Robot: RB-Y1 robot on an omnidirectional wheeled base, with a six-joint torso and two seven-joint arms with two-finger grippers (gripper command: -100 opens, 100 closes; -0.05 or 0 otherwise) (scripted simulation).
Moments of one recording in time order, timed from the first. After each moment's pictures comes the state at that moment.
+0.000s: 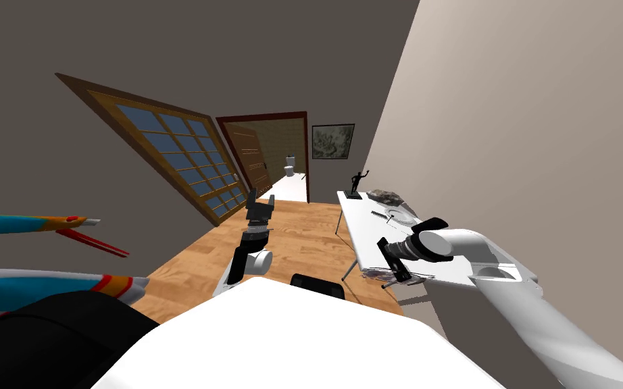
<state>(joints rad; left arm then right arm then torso) 0.47 0.00 -0.01 -2.28 0.07 -0.46 0.14 -0.05 -0.82 -0.08 -1.90 -0.84 1.66 -1.77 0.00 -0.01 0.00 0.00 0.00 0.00</state>
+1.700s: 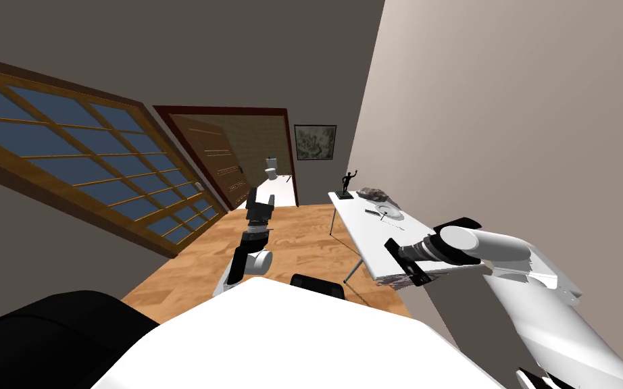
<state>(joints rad) 0.47 0.00 -0.01 -2.28 0.07 -0.46 0.14 -0.09 -0.72 -0.33 -1.79 -0.80 1.81 -1.31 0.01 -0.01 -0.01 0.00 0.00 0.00</state>
